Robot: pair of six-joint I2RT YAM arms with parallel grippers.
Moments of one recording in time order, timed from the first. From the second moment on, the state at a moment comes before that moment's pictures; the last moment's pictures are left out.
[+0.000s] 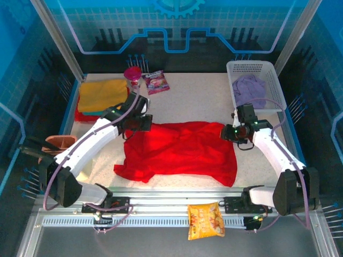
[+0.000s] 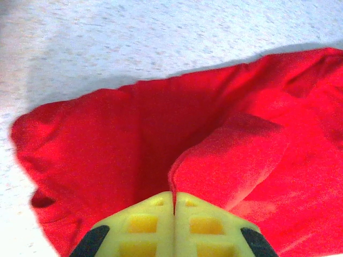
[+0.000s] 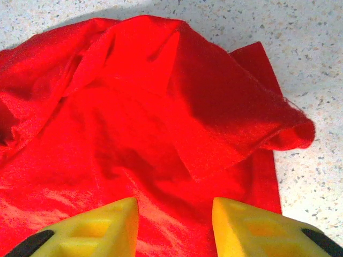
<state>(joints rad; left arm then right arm) -0.45 1.37 1.23 -0.85 -0.03 -0.37 0.13 1.27 0.90 -0.77 -0.16 0.36</state>
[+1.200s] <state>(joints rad) -0.20 1.25 1.45 -0.98 -0.17 -0.21 -0.08 1.30 0.97 -0.70 -0.22 0.30</state>
